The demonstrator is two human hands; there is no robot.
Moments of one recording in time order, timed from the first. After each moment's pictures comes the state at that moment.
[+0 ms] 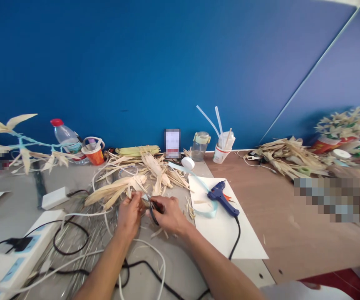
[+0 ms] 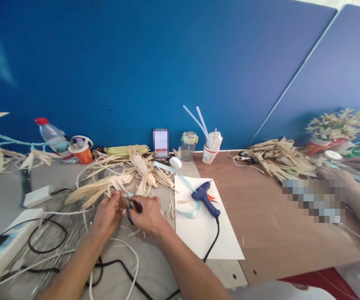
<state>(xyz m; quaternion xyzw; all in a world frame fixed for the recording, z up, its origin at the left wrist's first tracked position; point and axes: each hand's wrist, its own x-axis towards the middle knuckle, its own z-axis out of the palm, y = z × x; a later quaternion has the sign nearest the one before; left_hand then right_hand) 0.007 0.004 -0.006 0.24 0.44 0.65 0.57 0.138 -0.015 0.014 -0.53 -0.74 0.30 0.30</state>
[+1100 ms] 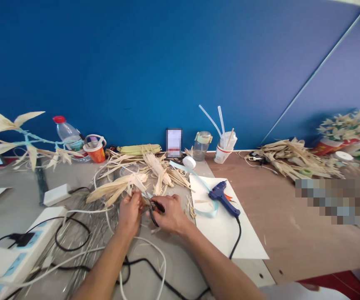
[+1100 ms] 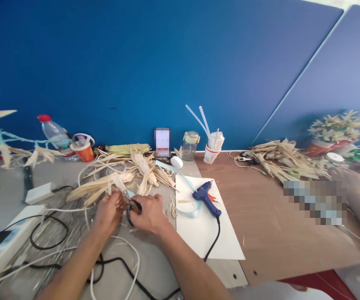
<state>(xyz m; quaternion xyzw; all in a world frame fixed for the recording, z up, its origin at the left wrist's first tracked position) 0.005 0.006 -0.009 0.25 0.43 0.66 0.56 0.137 -0.017 0.010 -0.53 -0.77 0.24 0.26</state>
